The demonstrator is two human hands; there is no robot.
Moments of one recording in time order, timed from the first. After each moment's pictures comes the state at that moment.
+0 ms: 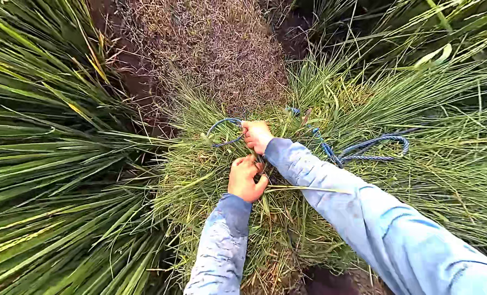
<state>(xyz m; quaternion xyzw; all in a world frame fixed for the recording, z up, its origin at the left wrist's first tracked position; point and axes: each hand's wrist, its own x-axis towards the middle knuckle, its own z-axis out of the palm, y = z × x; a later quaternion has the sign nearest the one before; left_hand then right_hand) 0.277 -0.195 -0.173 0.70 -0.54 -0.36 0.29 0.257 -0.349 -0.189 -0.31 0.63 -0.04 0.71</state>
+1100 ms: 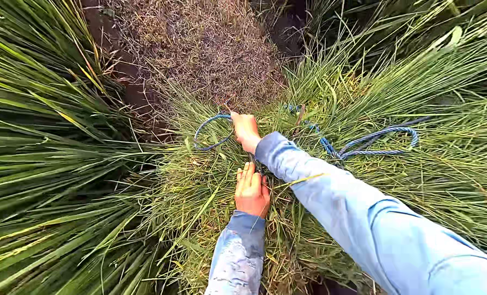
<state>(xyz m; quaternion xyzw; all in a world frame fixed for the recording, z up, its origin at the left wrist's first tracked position) 0.223 -0.172 -0.193 0.79 -0.52 -0.14 0.30 0.271 -0.349 -0.213 -0.45 0.60 -0.10 0.66</state>
